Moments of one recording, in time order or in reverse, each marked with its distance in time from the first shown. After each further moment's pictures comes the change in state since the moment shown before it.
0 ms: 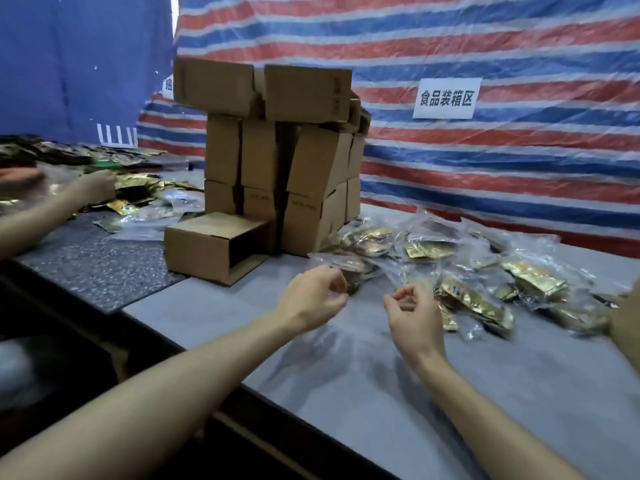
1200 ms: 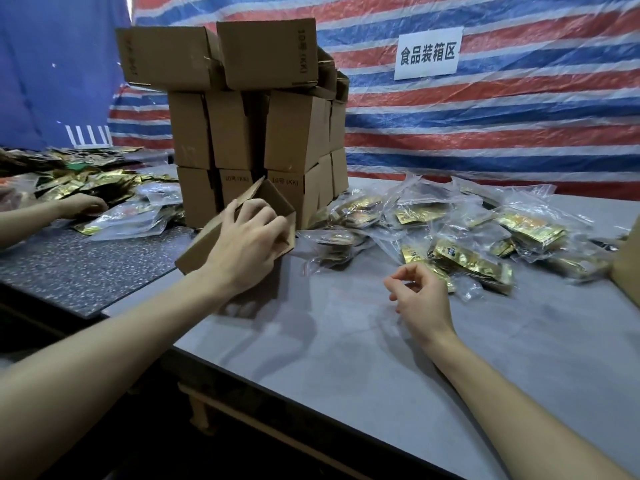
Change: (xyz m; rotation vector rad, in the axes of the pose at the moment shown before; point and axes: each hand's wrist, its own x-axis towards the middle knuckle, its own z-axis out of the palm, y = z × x) left_hand 0.001 -0.043 -0.059 0.582 0.212 0.301; right_hand -0.003 0.032 -0.004 0.245 -0.007 0.085
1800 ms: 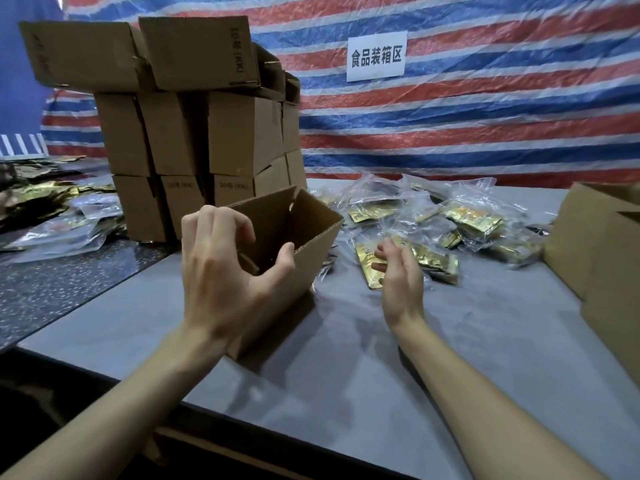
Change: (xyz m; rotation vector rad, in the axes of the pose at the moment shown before) left_hand -0.009 0.101 -0.027 -0.499 0.496 -0.252; right_hand 0.013 -0.006 -0.024 0.188 0.203 0.015
